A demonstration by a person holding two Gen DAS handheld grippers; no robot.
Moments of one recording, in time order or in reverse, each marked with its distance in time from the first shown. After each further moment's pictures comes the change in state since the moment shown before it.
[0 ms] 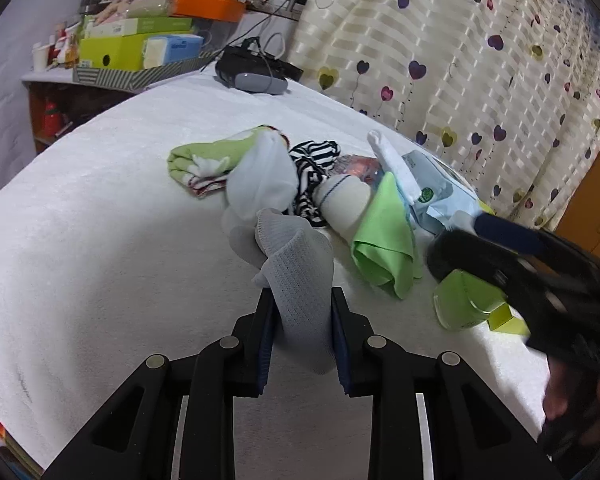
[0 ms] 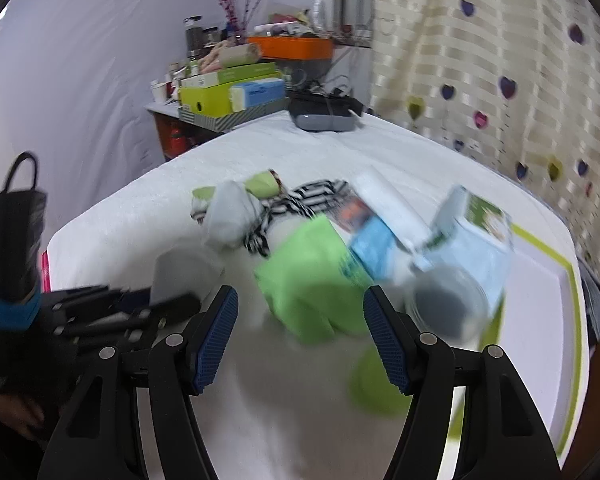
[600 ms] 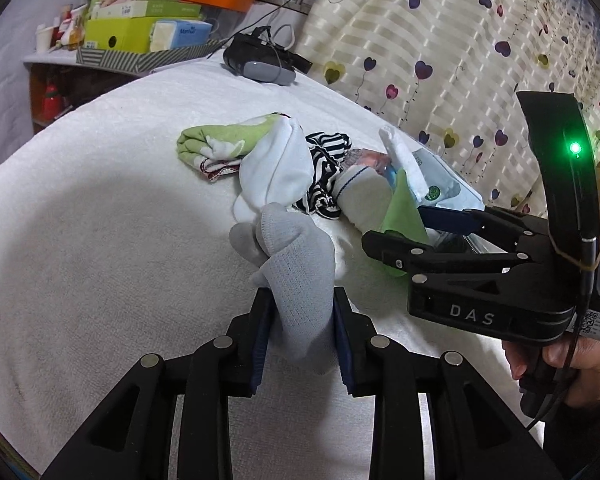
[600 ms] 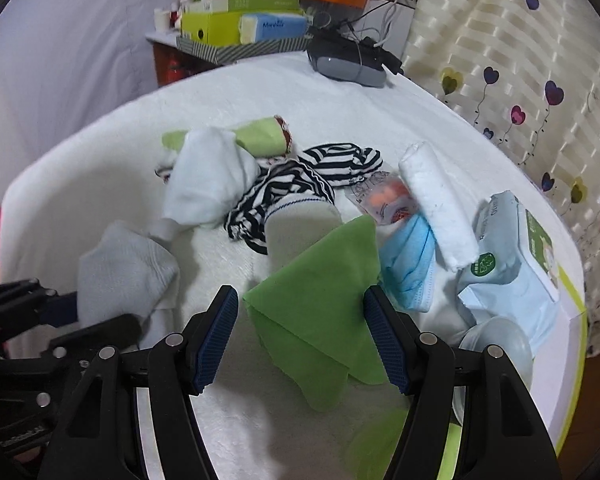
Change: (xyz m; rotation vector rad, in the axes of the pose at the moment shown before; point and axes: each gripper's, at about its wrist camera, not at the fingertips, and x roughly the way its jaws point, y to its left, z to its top) left arm 0.007 0.014 -0.001 -0.035 0.019 -0.029; right arm 0.071 0.015 0.012 -0.159 0.204 -0.077
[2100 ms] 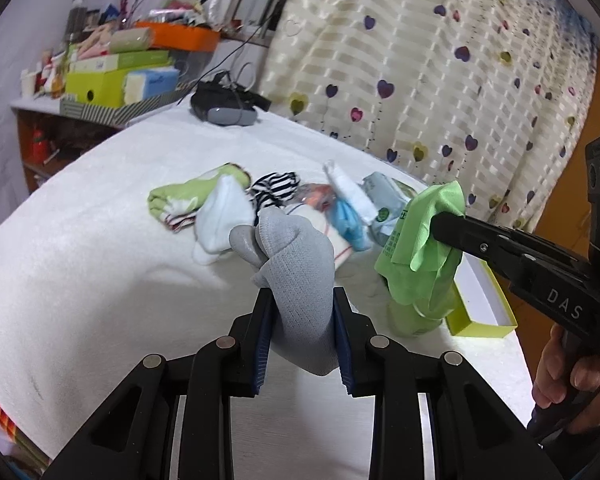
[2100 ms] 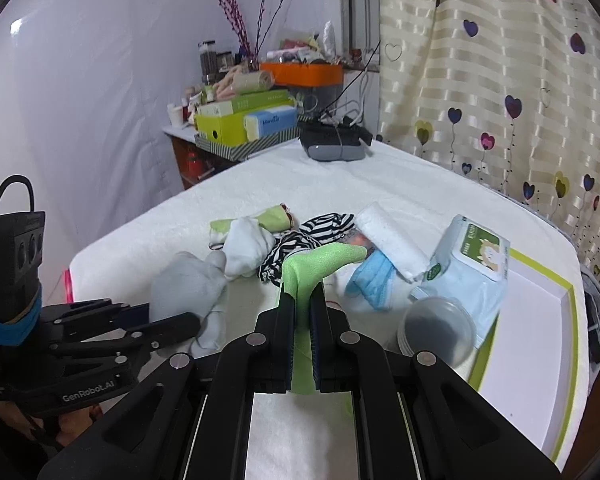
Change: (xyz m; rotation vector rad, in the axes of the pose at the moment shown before) left arm -0.046 -0.044 0.002 0.105 -0.103 -0.035; right arm -0.108 -0.034 -0.038 0.183 -0.320 0.124
